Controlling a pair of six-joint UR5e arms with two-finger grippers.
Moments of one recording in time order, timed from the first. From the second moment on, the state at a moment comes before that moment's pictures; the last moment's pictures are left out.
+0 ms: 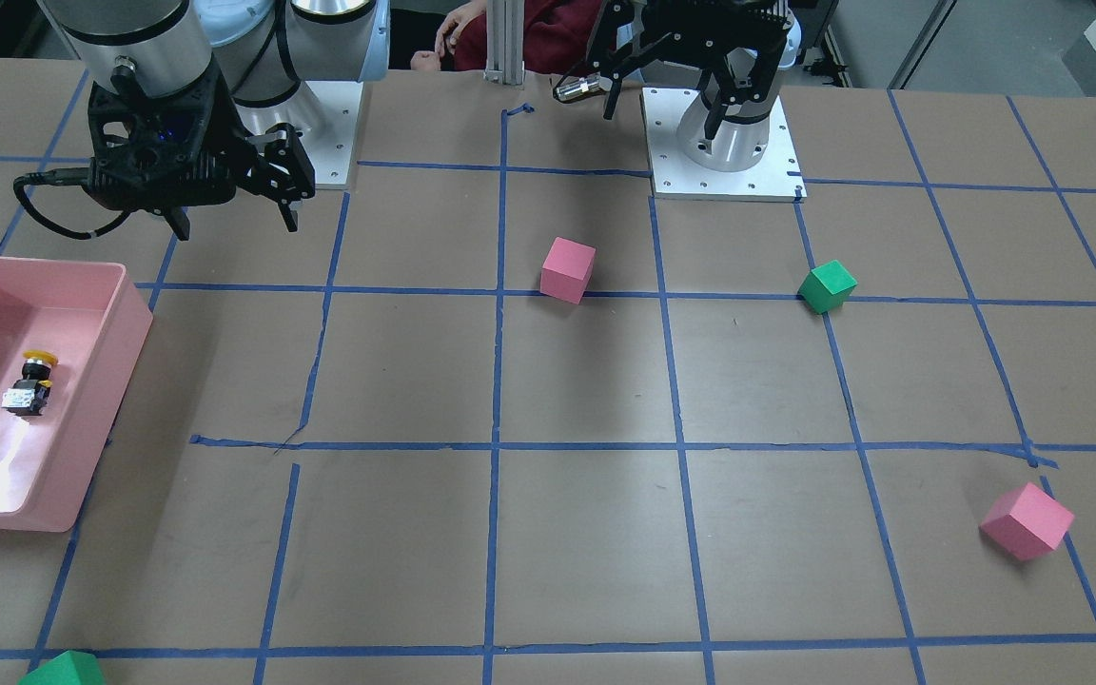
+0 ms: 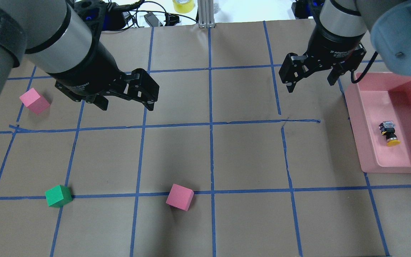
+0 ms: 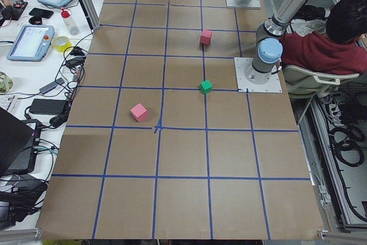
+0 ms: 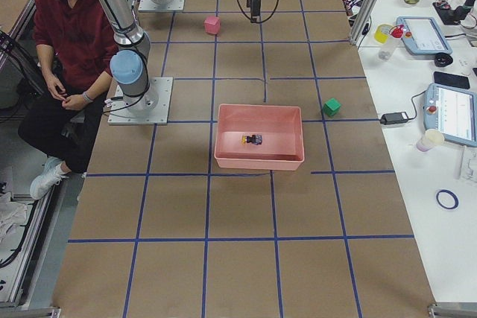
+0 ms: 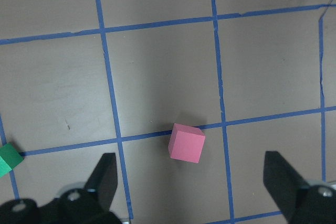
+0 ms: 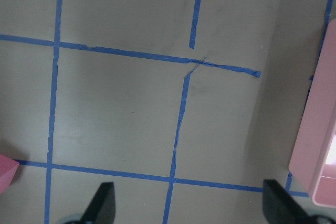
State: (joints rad) left arm -1.75 -1.39 -1.60 -1.61 1.48 -0.08; right arm 1.61 -1.59 1.58 -1.55 -1.59 -0.10
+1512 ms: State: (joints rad) left arm -1.75 -1.37 -1.62 -1.61 1.48 -0.08; right arm 1.58 -1.58 1.59 -1.52 -1.60 -0.09
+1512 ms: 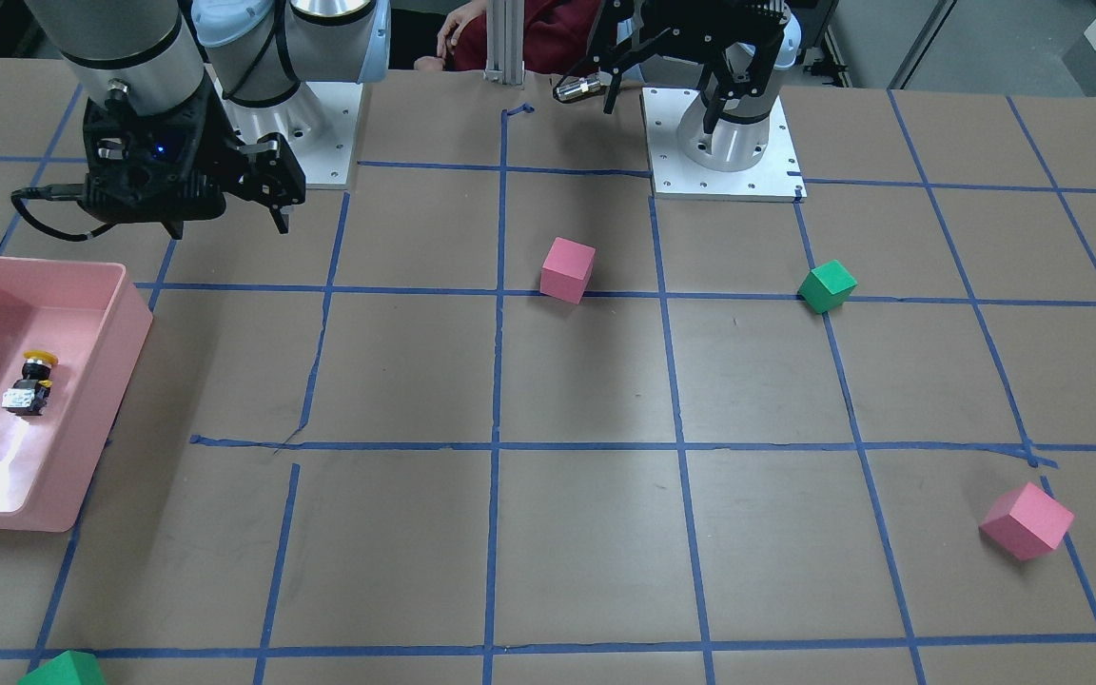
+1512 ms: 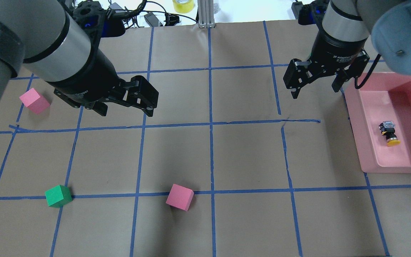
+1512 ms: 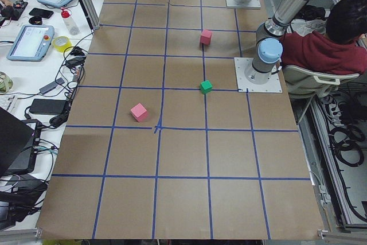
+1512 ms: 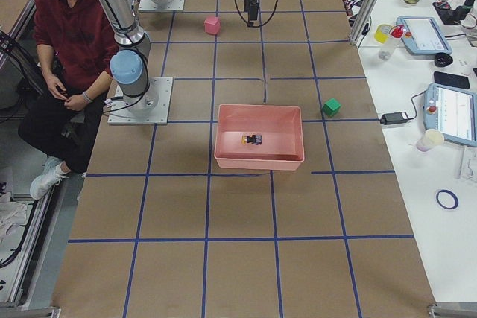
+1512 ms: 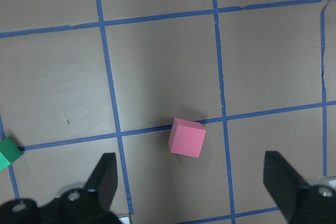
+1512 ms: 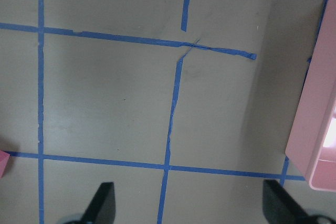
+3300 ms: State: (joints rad) left arm -1.75 -1.36 -1.63 -1.61 1.48 -0.08; right arm 0.99 -1.30 1.87 -2.13 -1.61 -0.60
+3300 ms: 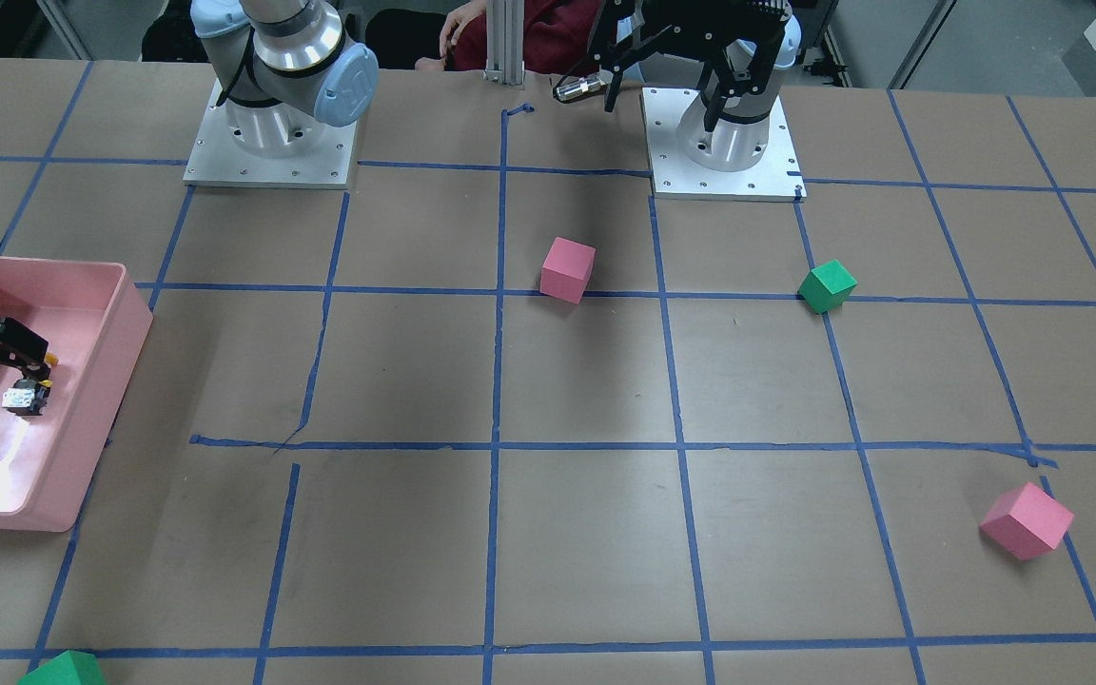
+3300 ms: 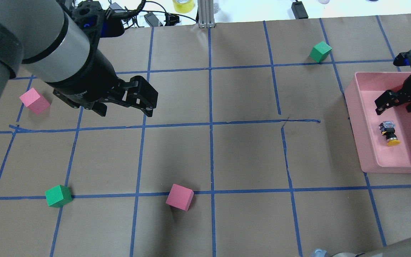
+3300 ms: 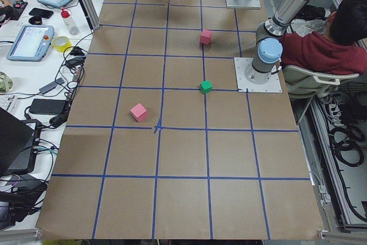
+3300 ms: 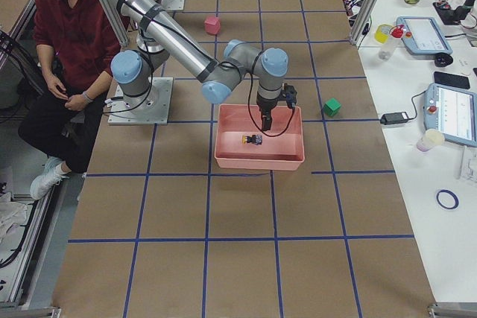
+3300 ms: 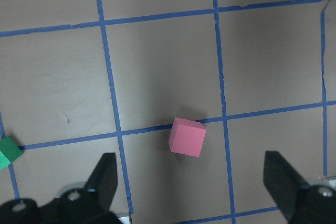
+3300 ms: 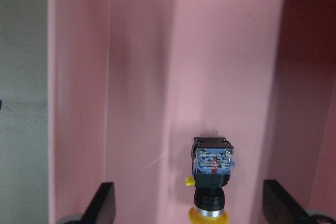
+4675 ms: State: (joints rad) left arm -1.75 -1.36 -1.63 -1.61 1.48 -0.07; right arm 0.94 -1.18 1.88 -2.15 -1.62 -0.60
